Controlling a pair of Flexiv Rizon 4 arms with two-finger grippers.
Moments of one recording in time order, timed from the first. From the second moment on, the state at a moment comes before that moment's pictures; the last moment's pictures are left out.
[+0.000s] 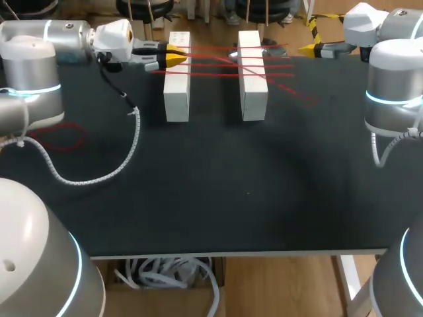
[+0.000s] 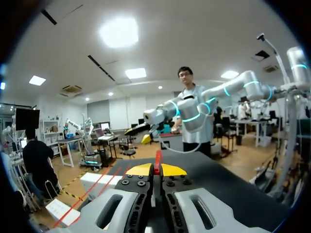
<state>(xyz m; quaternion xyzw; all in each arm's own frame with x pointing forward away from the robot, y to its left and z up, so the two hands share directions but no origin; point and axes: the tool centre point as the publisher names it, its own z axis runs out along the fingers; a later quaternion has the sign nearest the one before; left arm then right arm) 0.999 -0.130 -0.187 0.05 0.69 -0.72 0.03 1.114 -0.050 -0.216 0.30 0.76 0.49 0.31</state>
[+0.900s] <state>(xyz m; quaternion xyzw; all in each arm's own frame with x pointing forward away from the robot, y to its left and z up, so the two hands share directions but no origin) 0.912 -0.141 -0.167 0.03 0.65 -0.75 0.06 1.115 -0.050 -0.216 0.30 0.76 0.49 0.31</state>
